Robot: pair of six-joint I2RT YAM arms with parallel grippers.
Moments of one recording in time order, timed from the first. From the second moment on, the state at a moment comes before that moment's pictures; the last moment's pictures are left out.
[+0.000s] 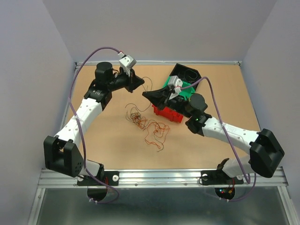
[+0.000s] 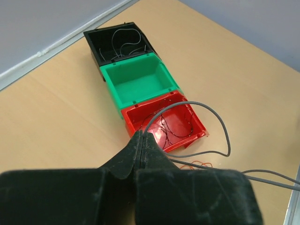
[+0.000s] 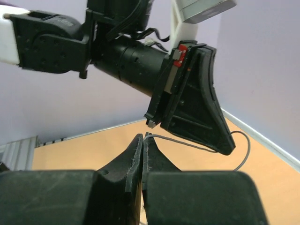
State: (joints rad) left arm -0.31 1.37 1.20 -0.05 0.65 -0.02; right arm 0.81 1.36 0.90 0.84 -0.38 0.10
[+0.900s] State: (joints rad) left arm -0.29 1.31 0.98 -0.02 0.66 0.26; right arm 0.79 1.59 1.23 0.38 0.18 0.16
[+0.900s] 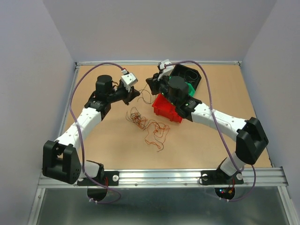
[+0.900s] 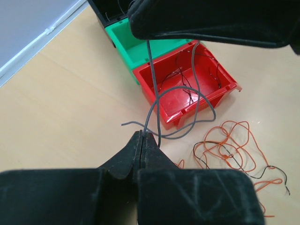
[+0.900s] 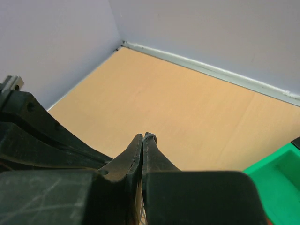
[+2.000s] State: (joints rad) left arm -0.38 1.21 0.88 -0.03 0.58 0.47; right arm 0.72 1.61 1.19 0.14 -0.36 0.13
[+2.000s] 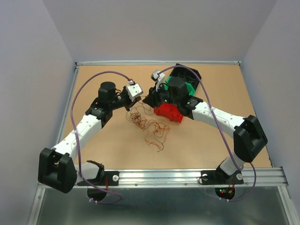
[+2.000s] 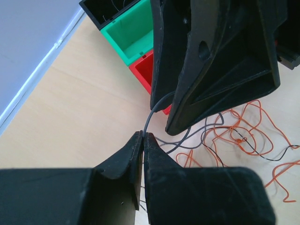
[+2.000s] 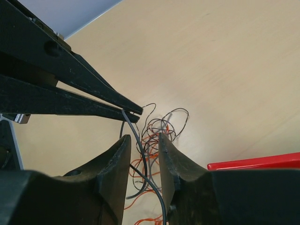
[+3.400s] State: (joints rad) left arm -0.28 1.17 0.78 0.18 0.38 0.28; right arm 0.29 1.77 1.51 0.32 0.10 0.16
